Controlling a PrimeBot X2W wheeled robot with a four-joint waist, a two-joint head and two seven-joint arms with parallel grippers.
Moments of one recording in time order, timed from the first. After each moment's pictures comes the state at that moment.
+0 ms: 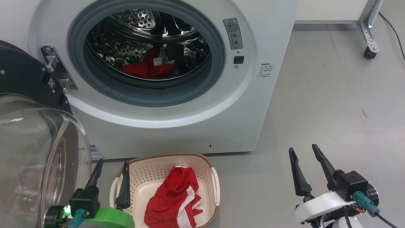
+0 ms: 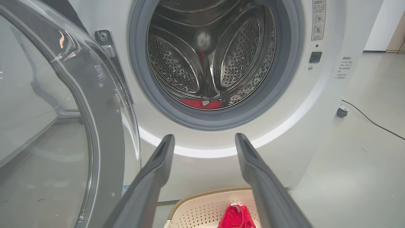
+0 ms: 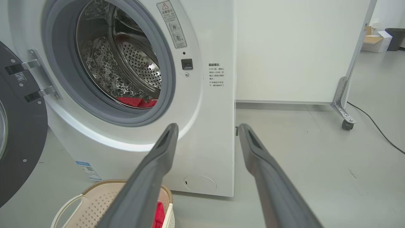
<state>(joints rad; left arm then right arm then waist) -0.01 0.06 -0.20 0.22 -0.28 0.05 -0.25 0.04 -0.04 0.16 0.17 0.24 0.06 -0.26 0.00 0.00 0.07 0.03</state>
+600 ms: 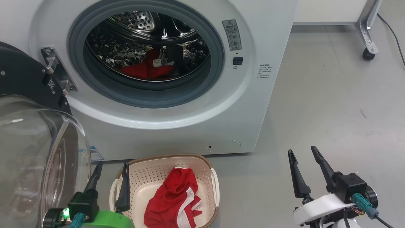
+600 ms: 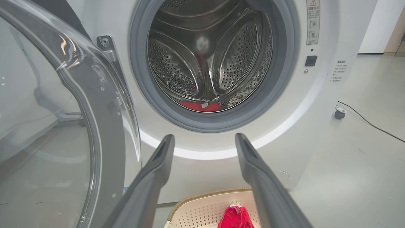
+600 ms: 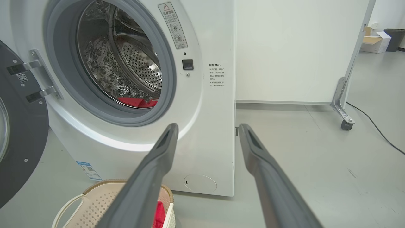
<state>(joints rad) 0.02 0.07 -0.20 0.17 -0.28 0.06 -0.25 0.05 -0.04 0.17 0.16 0.24 0.05 -0.26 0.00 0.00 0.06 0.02</state>
